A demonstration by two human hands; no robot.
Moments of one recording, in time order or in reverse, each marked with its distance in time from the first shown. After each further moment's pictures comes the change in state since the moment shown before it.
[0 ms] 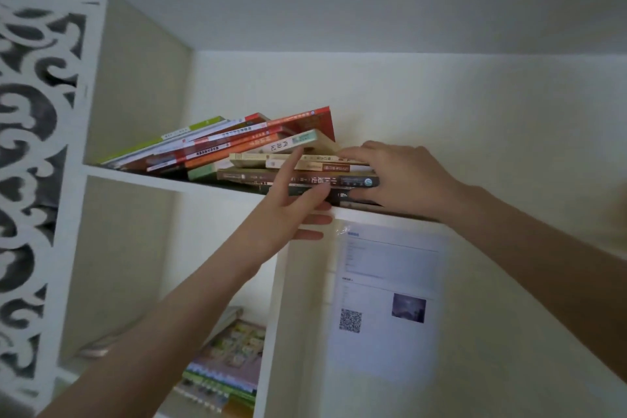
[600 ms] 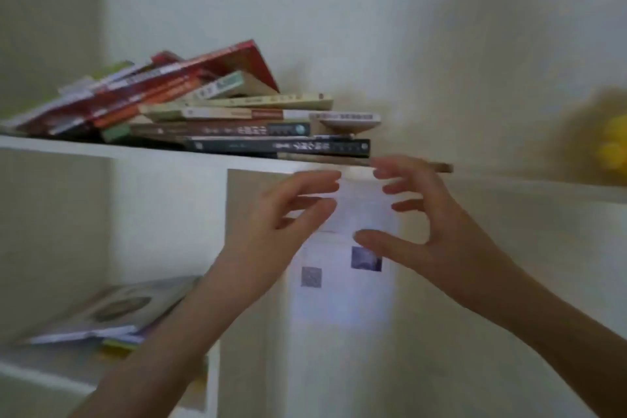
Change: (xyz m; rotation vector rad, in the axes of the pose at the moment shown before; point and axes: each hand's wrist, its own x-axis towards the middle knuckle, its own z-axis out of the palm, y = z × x) left_hand -0.026 -0.035 0.074 0.141 -0.108 0.176; right_hand -0.158 -0.005 0.017 0.878 0.157 0.339
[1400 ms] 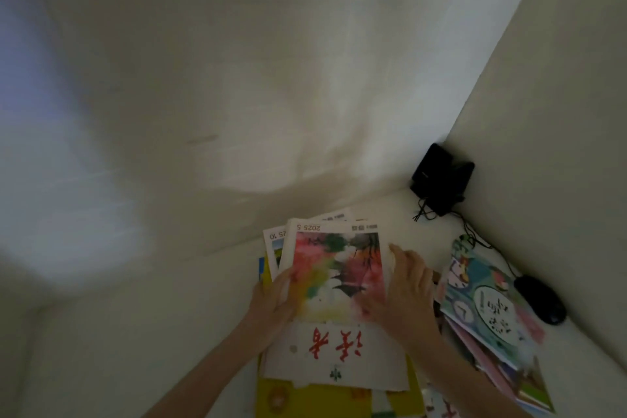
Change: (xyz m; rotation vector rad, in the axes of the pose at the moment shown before) left_hand -0.270 -0.206 0.372 0.008 -0.828 -0.759; right_hand -0.452 0.205 -0.021 -0.671 -0.095 1.378
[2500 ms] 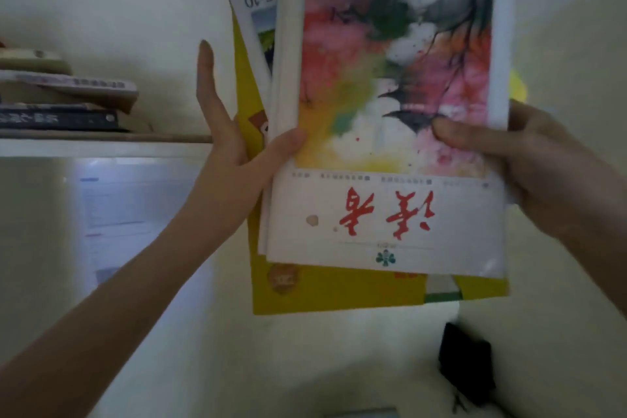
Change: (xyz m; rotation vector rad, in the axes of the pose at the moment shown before) left_hand -0.183 0.333 -0.278 -0.380 0.425 1.252; right_hand -0.095 -0.221 -0.416 0.950 0.270 -0.700
